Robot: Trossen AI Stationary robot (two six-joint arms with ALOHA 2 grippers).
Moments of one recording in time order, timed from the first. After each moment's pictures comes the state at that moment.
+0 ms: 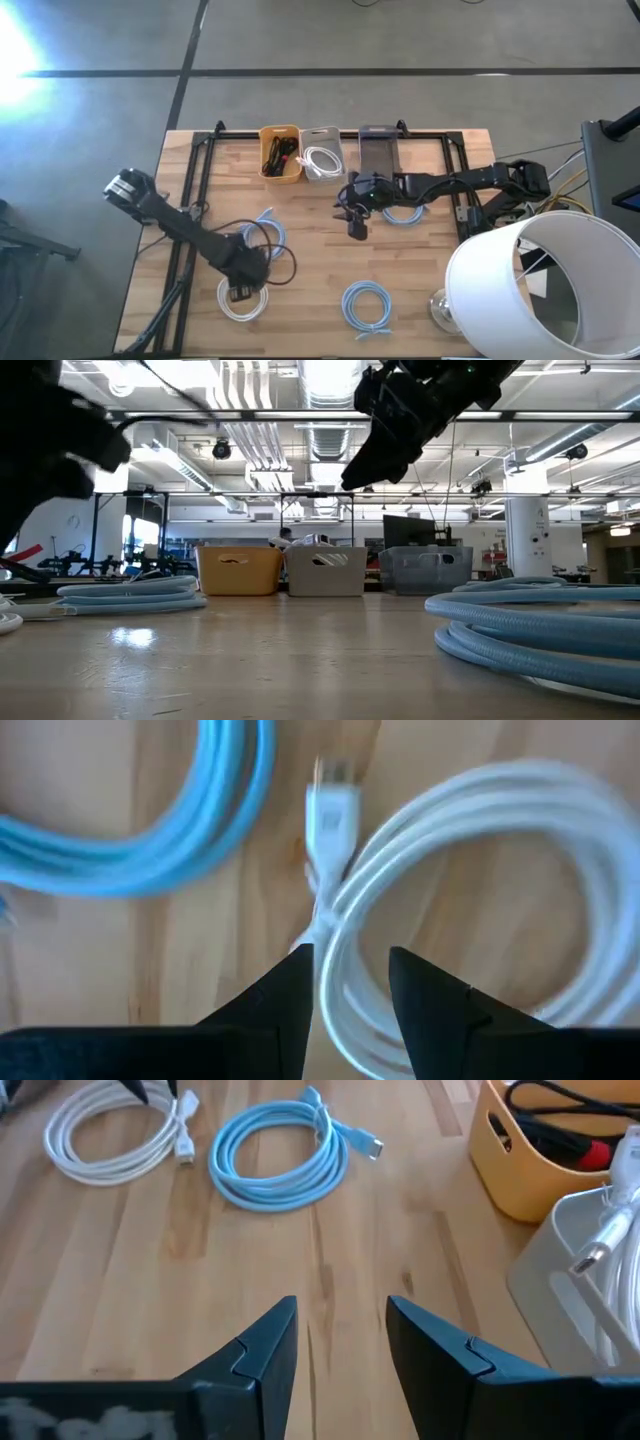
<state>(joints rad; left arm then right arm) -0.54 1.49 0.94 -0.96 0.07 -0.78 -0.06 1.54 1.00 -0.15 -0.06 0.06</state>
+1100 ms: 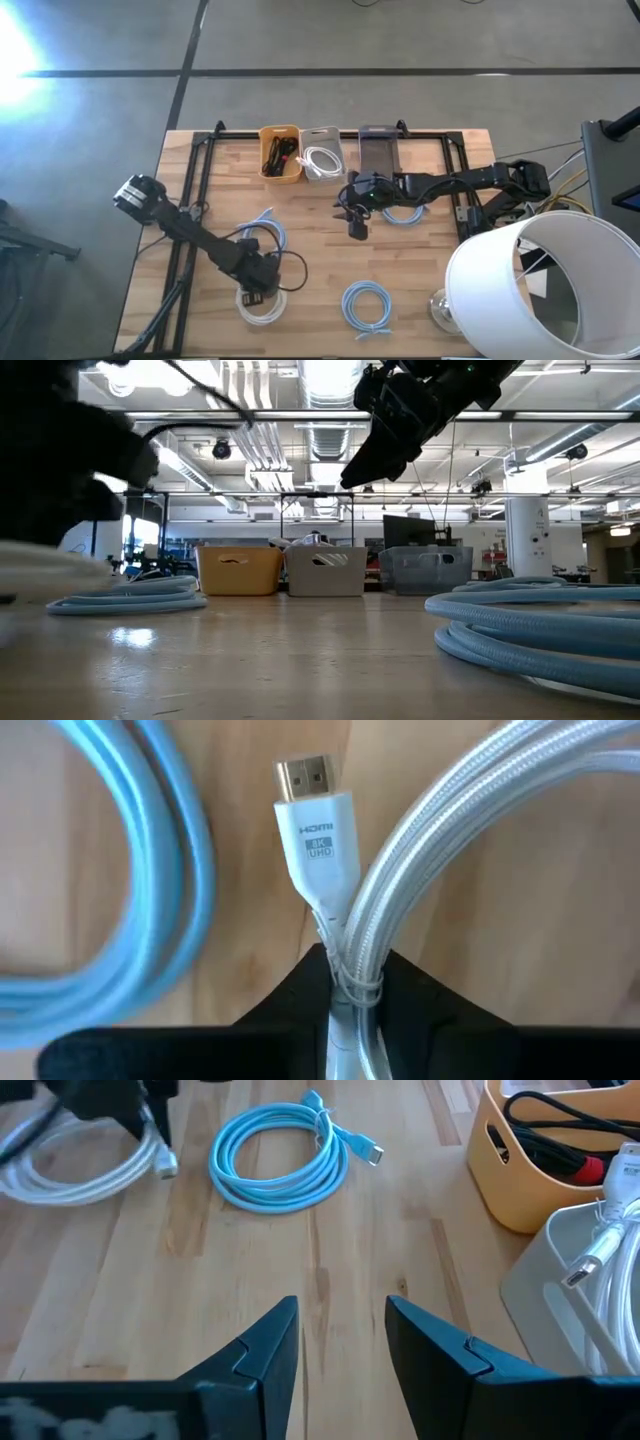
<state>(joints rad) -0.53 1.60 0.94 -0.75 0.01 -0.72 -0.06 1.54 1.01 -0.14 -0.05 0.03</state>
